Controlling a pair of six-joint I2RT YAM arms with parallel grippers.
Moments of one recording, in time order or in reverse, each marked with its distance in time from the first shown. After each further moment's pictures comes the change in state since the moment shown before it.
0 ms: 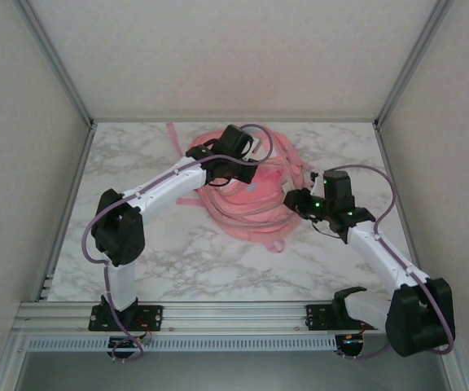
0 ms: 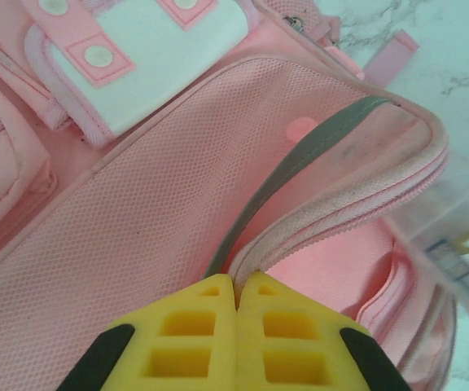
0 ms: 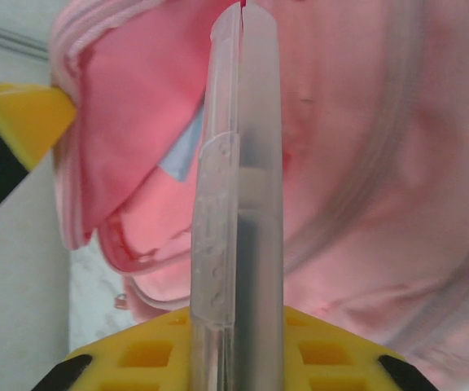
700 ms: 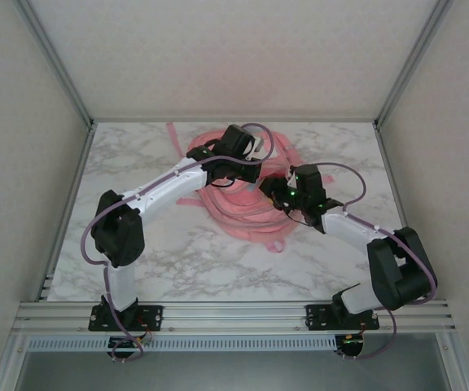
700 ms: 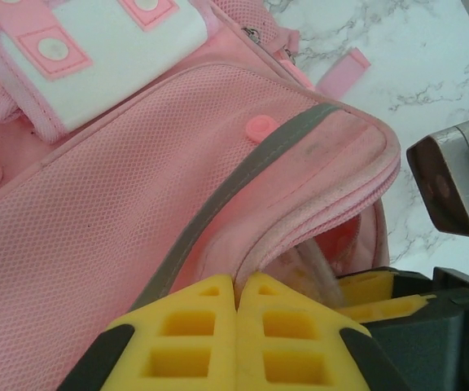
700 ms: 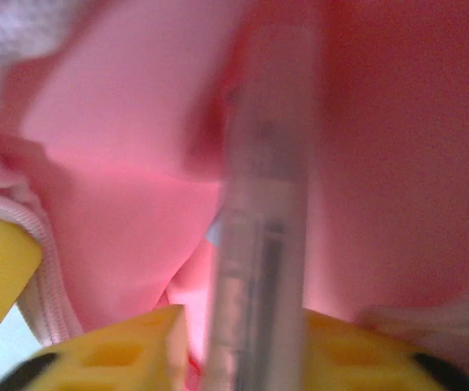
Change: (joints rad) left arm -0.017 -0.010 -0.001 0.024 0.055 -0.094; right arm 0.159 0.287 0.042 0.386 0.114 0.354
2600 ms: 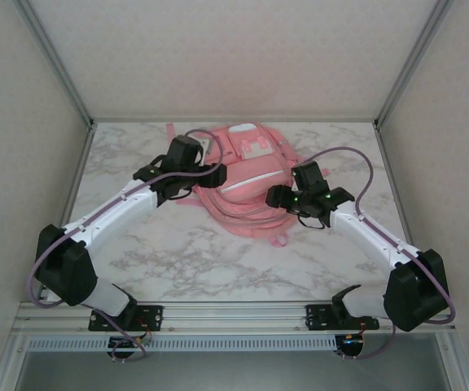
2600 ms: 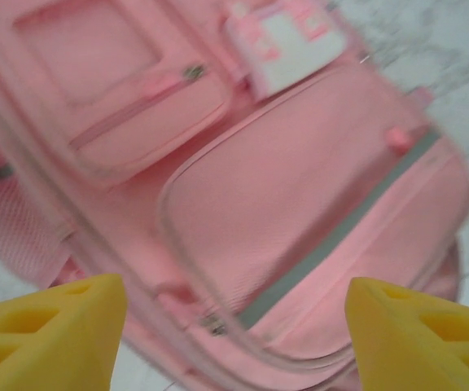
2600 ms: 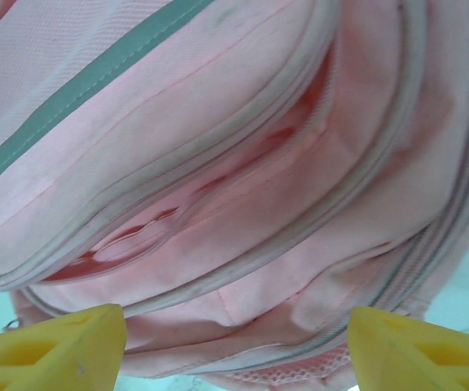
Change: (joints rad) left arm 0.179 -0.420 -0.492 0.148 -0.071 -0.009; right arm 0.053 -0.137 0.198 -0.695 0.308 -0.461
